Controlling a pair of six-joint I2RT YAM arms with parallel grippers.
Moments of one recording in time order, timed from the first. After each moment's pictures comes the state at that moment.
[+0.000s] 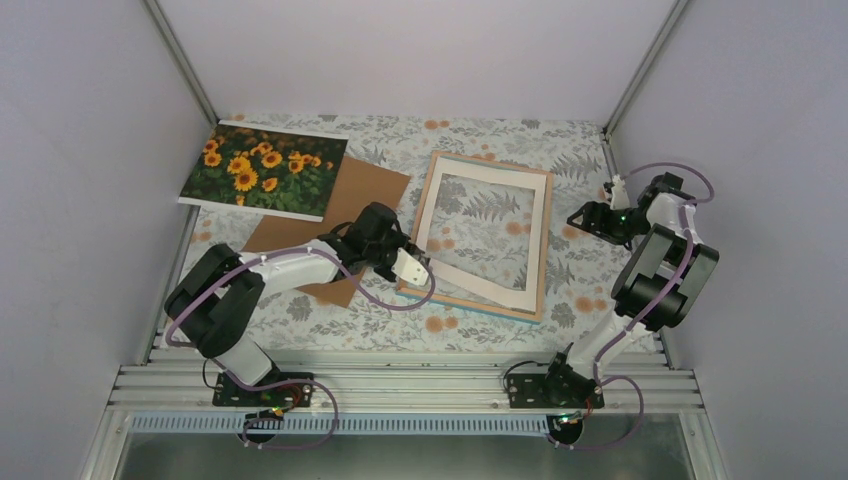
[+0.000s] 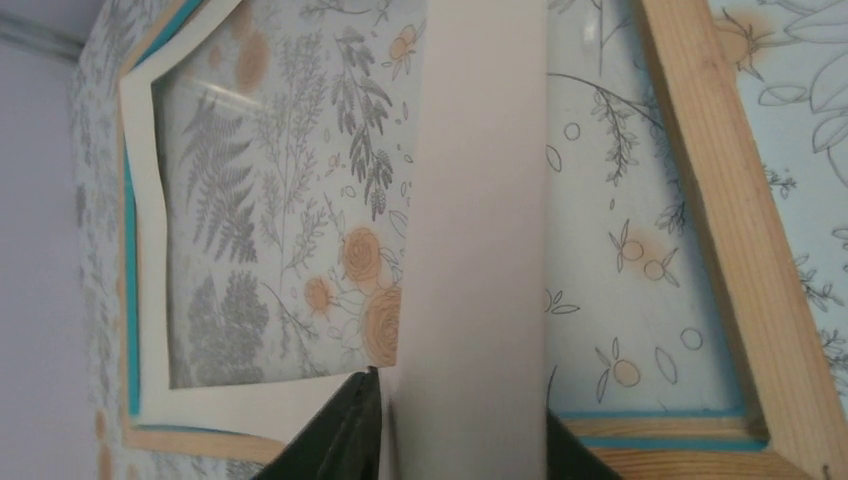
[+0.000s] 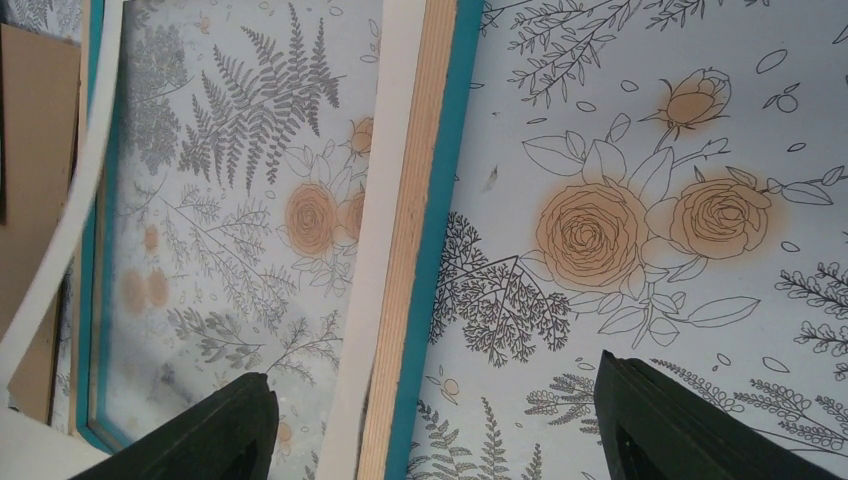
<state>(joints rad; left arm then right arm) -0.74 1.60 0.86 -0.04 0.32 1.27 -0.53 1.79 1.30 -0.92 -0.66 -0.35</state>
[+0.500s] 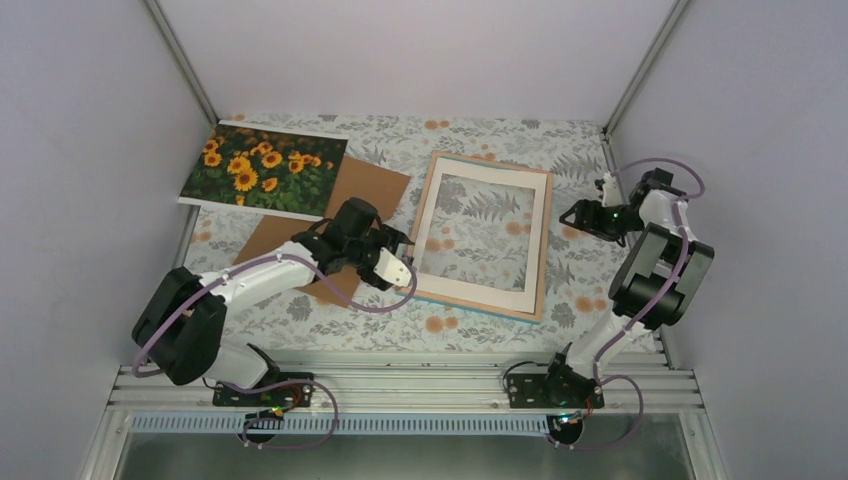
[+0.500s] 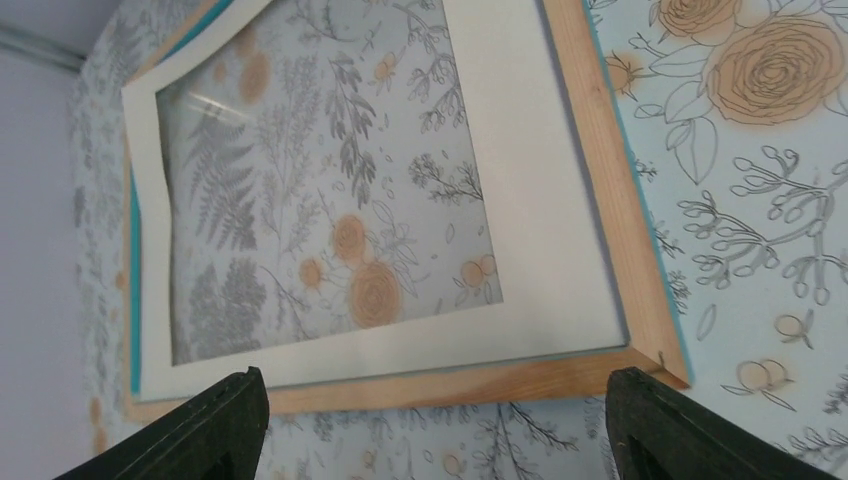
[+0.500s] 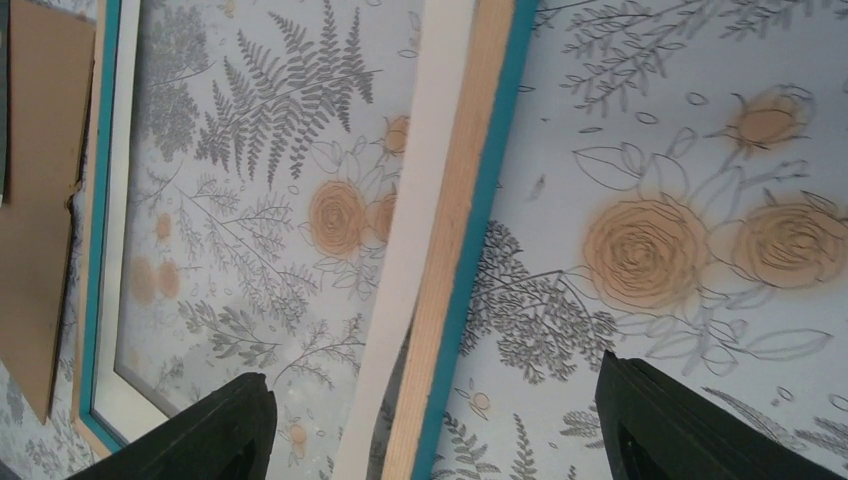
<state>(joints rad) -0.69 1.43 0.84 -0.23 0.39 1.30 -0.49 1.79 1.30 -0.92 -0.66 -0.35</state>
